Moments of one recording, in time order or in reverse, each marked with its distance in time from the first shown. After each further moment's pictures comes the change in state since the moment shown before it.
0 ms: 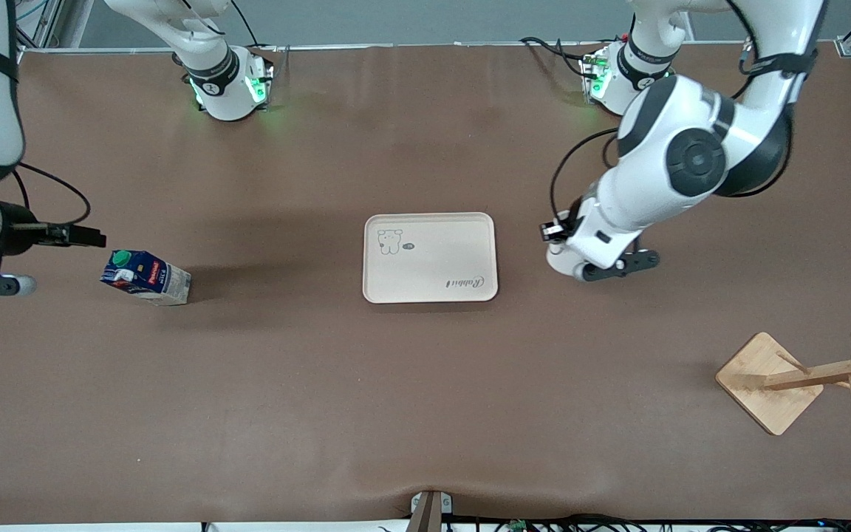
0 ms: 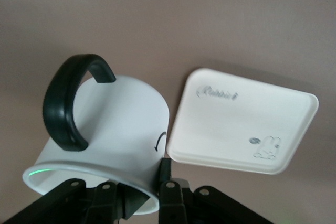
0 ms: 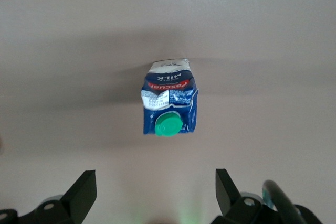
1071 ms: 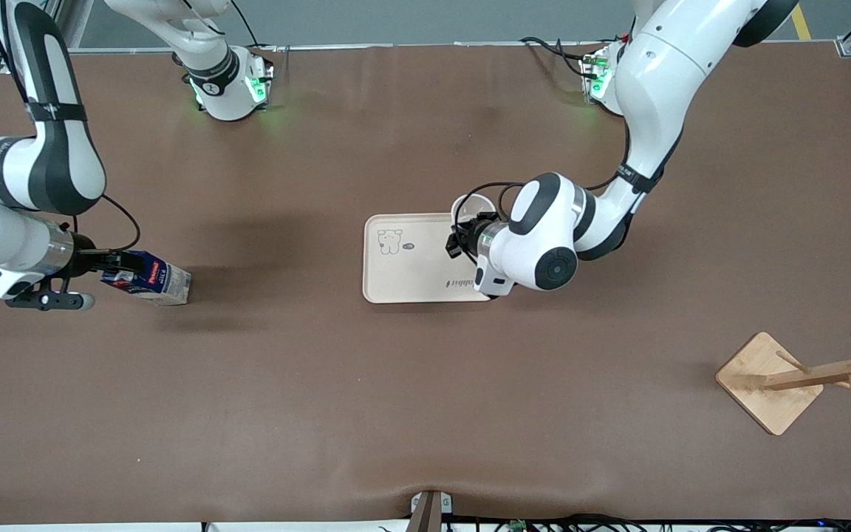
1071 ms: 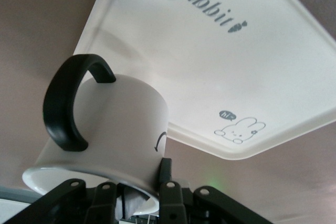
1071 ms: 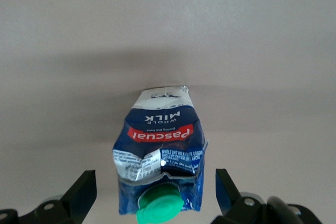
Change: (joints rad) left arm -0.154 0.414 0.002 0.128 -0.275 0.087 -0.304; right arm 0.000 0.001 0.002 -0.297 -0.025 0.395 0.000
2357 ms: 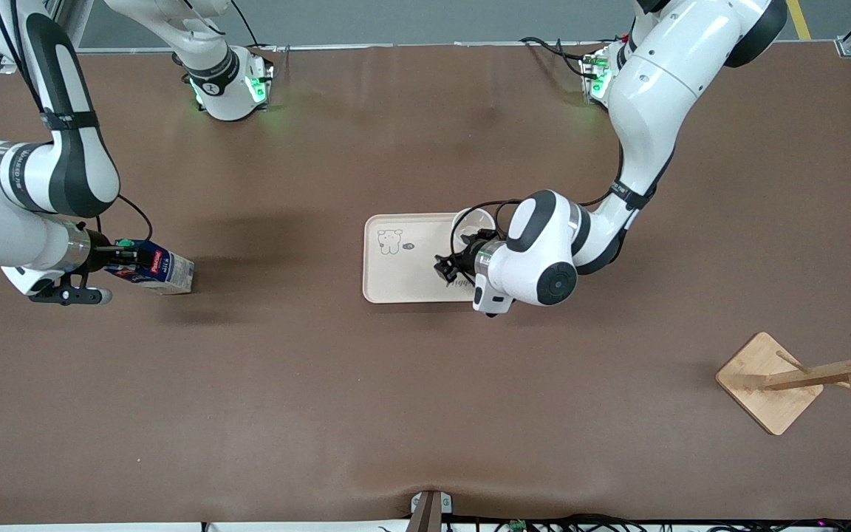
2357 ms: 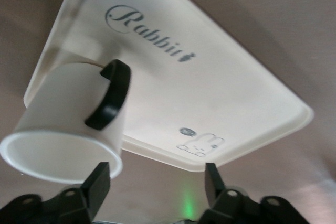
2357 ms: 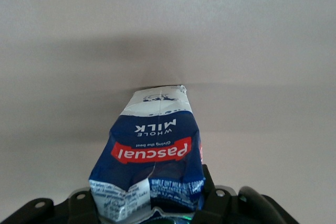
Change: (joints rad) left arm -0.005 0.059 0.006 0.127 0.001 0.036 -0.029; right arm 0.000 0.007 -0.001 -0.030 -0.003 -0.038 -0.001
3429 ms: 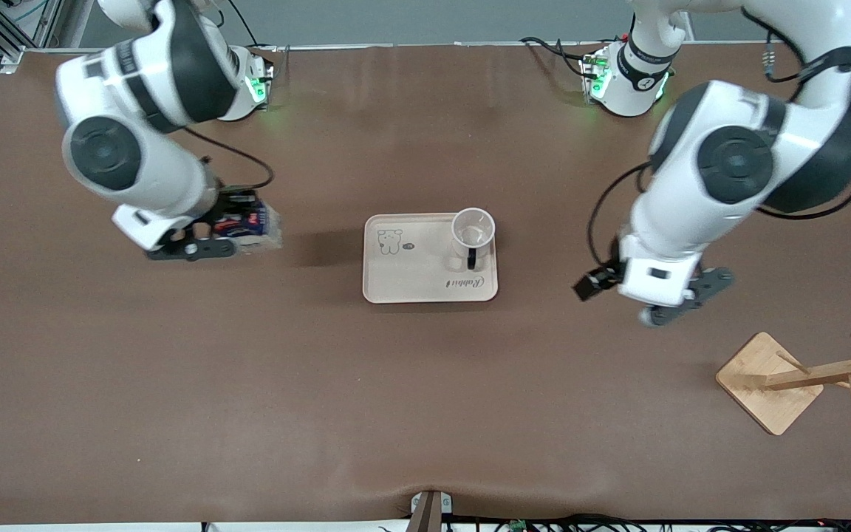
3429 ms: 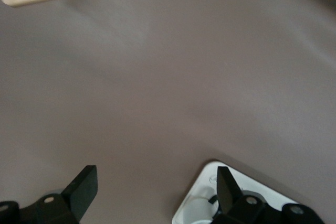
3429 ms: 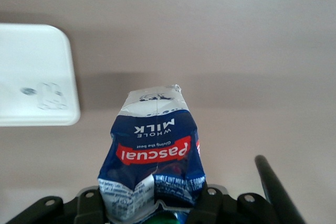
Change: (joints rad) left arm 0.229 -0.379 0.013 0.095 0.598 -0.272 0.111; right arm 0.487 -0.024 0.035 0.376 0.061 -0.434 0.437
